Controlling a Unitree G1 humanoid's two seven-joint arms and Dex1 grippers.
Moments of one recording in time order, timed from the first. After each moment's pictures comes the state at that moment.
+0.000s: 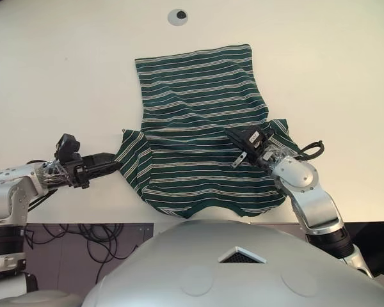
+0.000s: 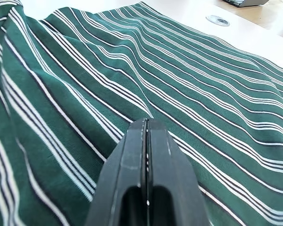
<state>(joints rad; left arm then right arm) 0.29 0.86 0.18 0.06 -0.57 0.64 -1.25 0.27 -0.40 0.34 -0.42 -0.03 0.32 0.43</state>
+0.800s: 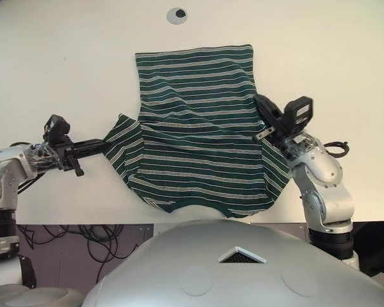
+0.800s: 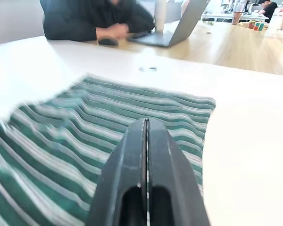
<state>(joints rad) 0.16 0.91 0.19 0.12 -0.53 0.63 -1.22 0.27 -0.23 0.05 -0.51 0.31 0.32 0.36</state>
